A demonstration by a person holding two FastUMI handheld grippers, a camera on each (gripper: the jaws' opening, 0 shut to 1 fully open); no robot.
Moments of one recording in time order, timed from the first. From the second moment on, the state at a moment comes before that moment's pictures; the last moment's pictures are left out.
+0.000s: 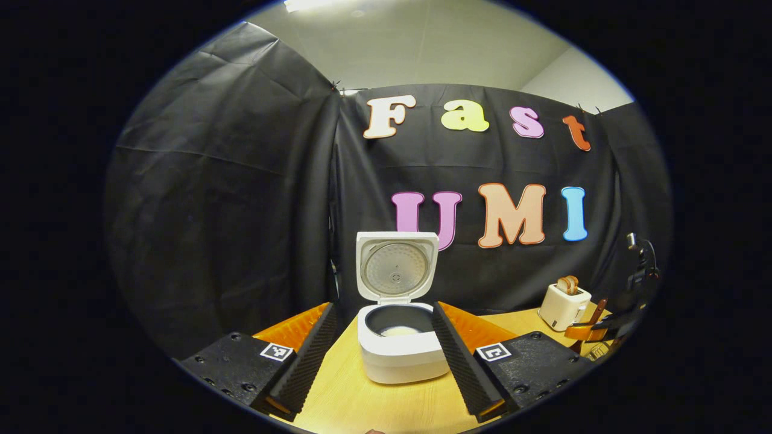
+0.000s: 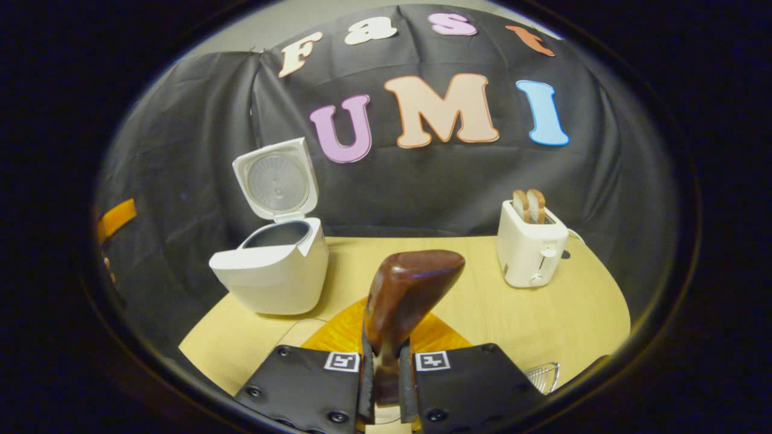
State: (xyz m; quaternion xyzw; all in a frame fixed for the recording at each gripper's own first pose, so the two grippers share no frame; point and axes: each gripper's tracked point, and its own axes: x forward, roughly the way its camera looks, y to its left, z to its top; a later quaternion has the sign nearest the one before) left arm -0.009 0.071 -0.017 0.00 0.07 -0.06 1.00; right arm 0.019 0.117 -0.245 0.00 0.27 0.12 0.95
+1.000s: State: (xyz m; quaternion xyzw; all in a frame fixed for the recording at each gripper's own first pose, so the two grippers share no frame) left arm -0.008 0.101 -0.036 0.00 0.09 -0.08 0.99; right arm 0.017 0.163 -0.328 -0.04 0.26 0.01 0.96
